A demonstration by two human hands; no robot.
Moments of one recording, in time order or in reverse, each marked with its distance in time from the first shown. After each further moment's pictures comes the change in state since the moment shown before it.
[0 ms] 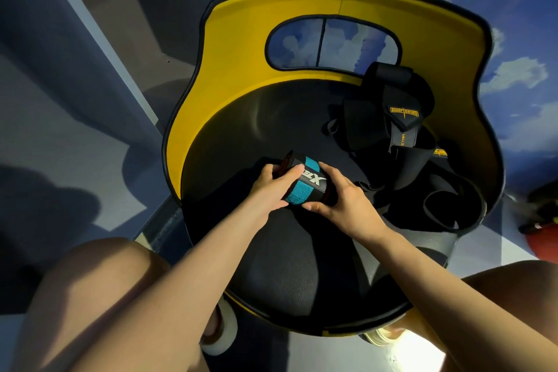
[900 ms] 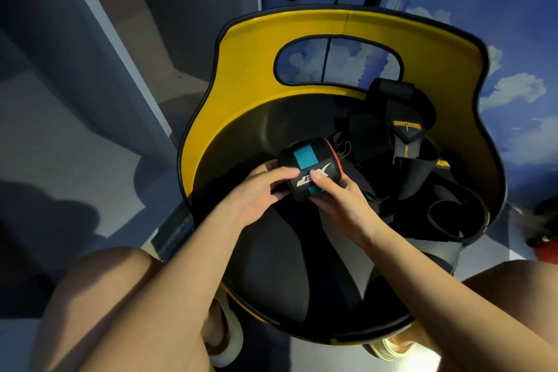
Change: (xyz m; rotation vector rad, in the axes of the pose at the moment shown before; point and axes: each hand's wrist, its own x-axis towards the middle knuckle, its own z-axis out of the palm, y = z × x) left_hand 0.002 0.011 -0.039 -0.319 -0.274 0.072; right_hand 0.008 -0.039 0.003 1.108 -0.042 0.259
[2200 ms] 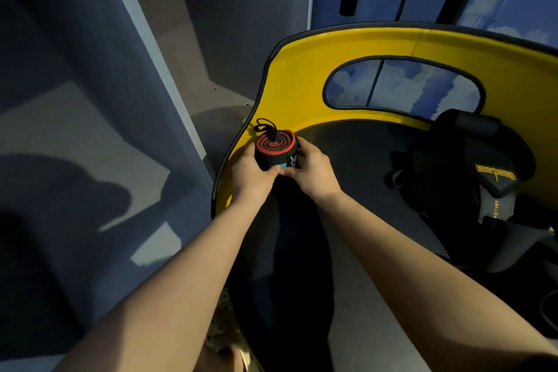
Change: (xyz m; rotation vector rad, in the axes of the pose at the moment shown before) left_hand 0.071 0.059 -0.084 0.839 0.710 0.352; right_hand 0.176 0.001 0.097 -0.904 0.001 -0.470
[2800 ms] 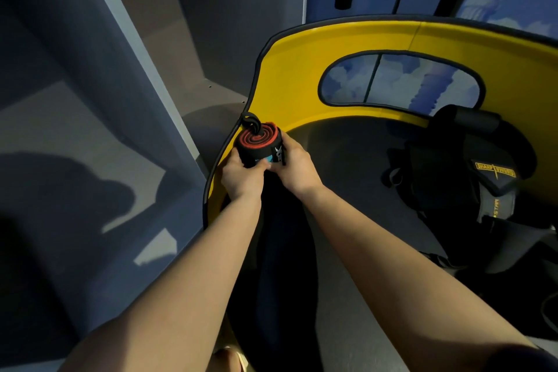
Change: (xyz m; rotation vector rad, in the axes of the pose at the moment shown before) left_hand 0.010 -0.009 0.020 -0.428 0.167 -0.265; right_hand 0.014 0.000 0.019 0.072 -0.055 0.032
